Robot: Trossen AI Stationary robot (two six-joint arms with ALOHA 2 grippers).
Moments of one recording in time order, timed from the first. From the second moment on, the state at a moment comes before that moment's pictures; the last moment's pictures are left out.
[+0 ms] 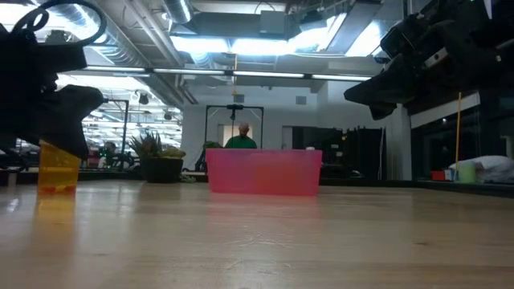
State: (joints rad) left arm -0.73 1.78 0.89 -1.24 -0.72 -2.18; right arm 0.09 1.23 0.22 0.80 0.01 0.09
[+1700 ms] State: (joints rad) left arm -0.73 1.78 0.89 -1.19 -0.71 -2.08; right arm 0.09 1.23 0.22 0.80 0.01 0.09
